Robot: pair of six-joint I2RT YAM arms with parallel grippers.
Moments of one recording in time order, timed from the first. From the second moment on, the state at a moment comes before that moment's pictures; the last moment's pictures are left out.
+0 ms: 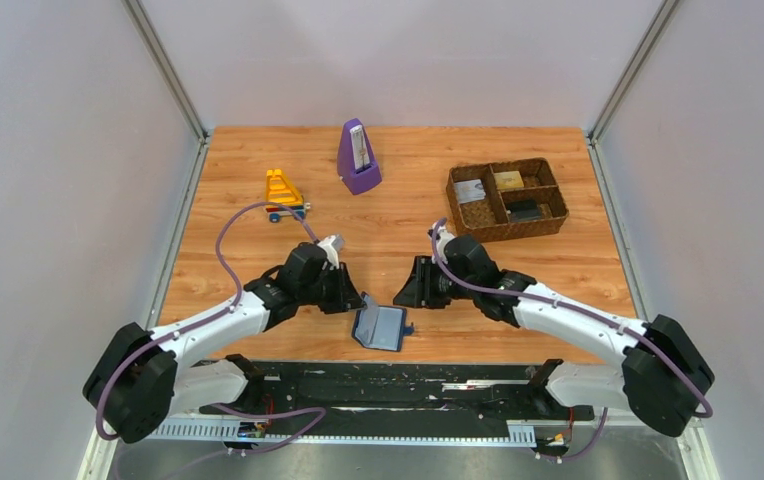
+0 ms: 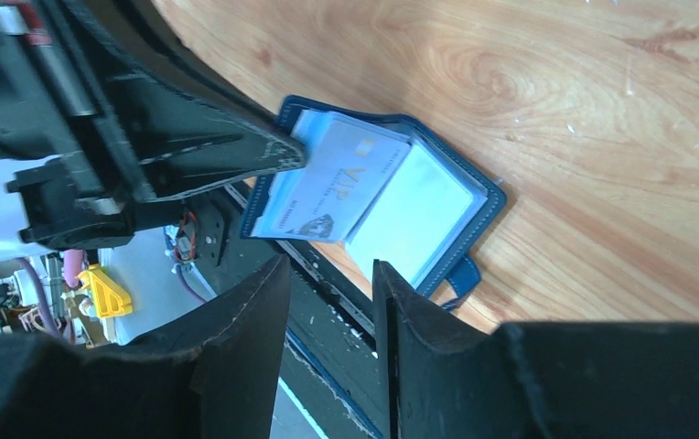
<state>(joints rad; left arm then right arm) -0.66 1.14 0.51 -0.13 0.29 -0.76 0.78 1.18 0.65 -0.09 -0.30 0.79</state>
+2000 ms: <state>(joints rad) -0.66 1.10 0.58 -0.52 0.04 -0.74 0.85 1.62 0.71 0.20 -0.46 0.87</state>
